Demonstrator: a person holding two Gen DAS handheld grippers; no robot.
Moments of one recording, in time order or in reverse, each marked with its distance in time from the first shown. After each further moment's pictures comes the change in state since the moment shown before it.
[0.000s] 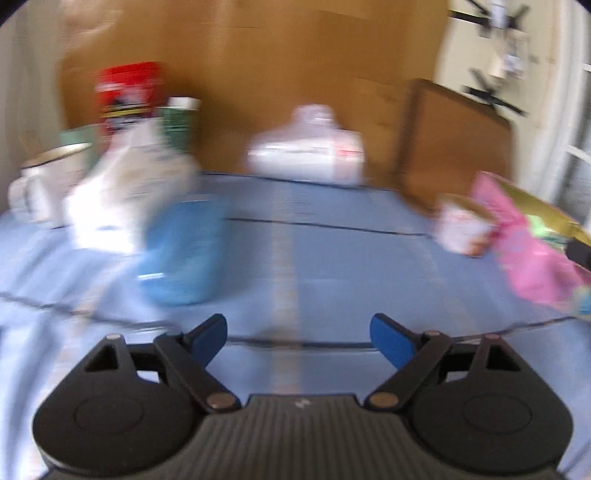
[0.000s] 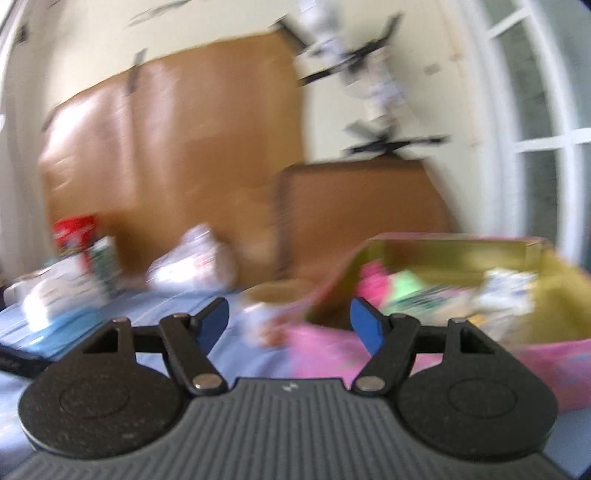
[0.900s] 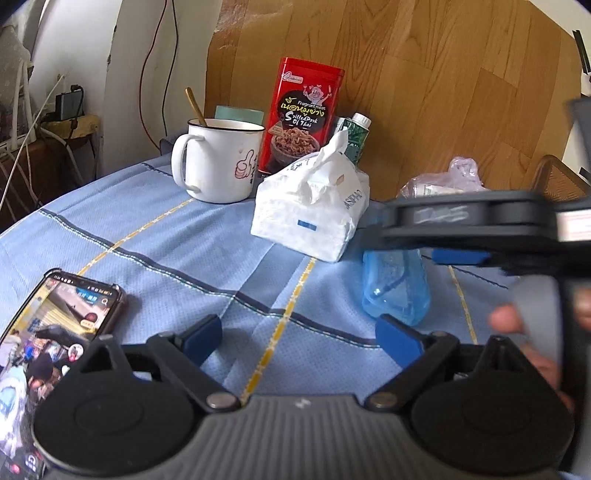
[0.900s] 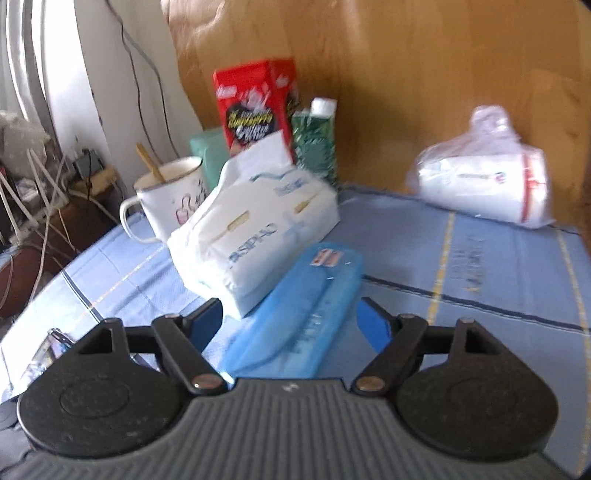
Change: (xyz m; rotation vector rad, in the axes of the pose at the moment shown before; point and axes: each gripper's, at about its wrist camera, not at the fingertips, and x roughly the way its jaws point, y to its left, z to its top) left arm -0.011 0.105 -0.012 -0.248 -0.085 0.171; right arm 0.179 0.262 0.004 -0.111 0.472 0.371
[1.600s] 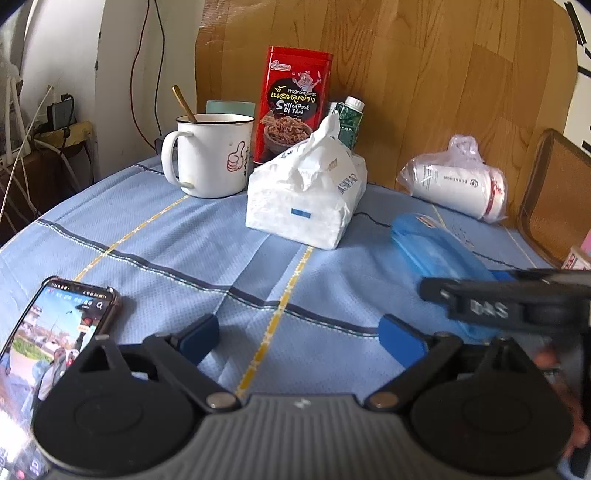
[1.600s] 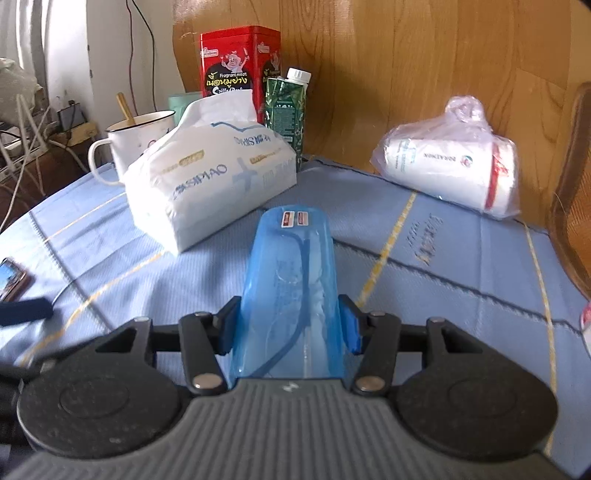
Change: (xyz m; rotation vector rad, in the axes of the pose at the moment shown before) left arm 0.006 -0.011 -0.001 0.067 0.042 0.038; right arm -0.023 -0.029 -0.044 -0.121 0.009 -0.084
